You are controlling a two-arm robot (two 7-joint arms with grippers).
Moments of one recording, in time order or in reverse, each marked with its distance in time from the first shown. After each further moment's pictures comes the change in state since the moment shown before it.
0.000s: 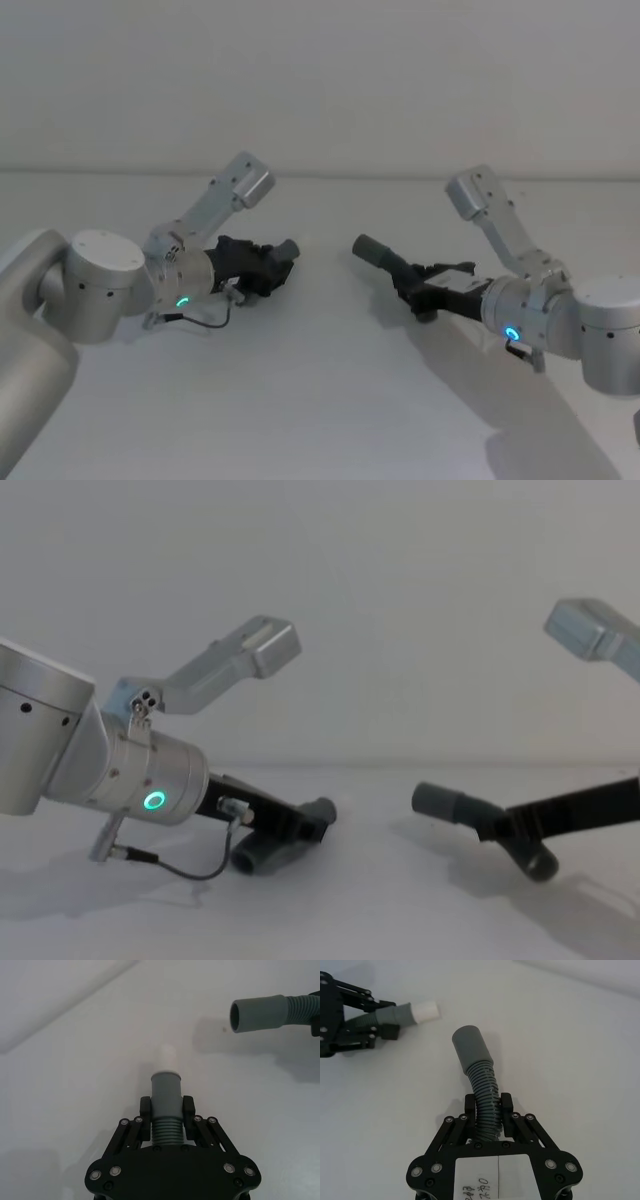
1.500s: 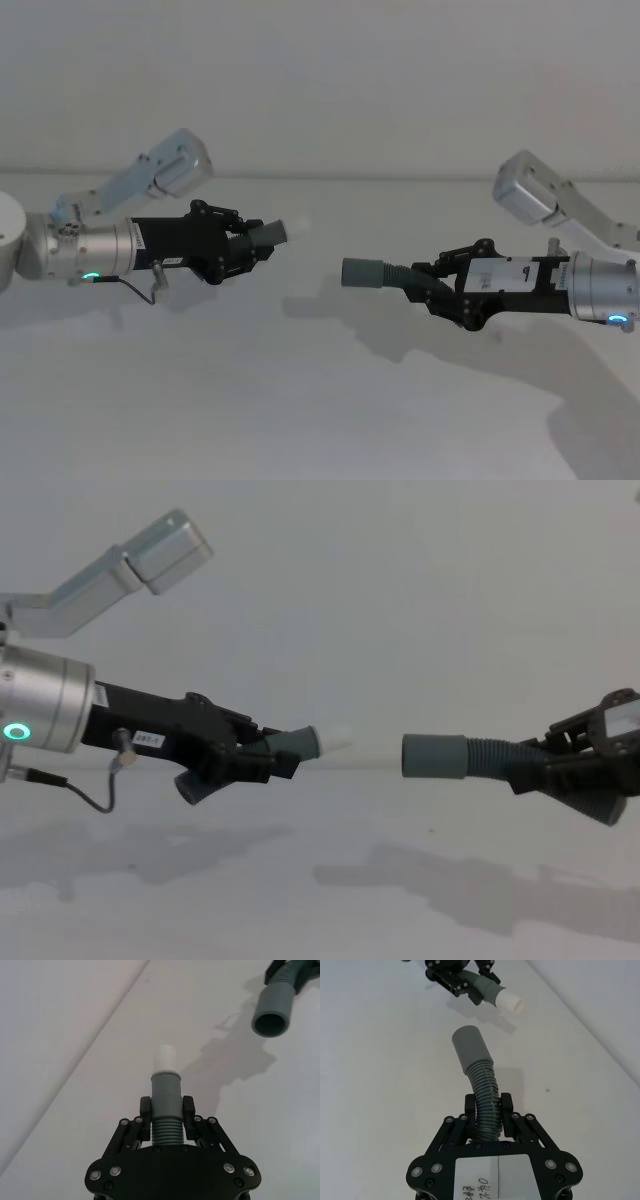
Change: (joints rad) left arm -0.067 0.218 0.029 -0.029 -0.069 -0.390 -0.410; right arm 0.112 0.345 -0.112 -0.075 0.045 -0.343 0.561
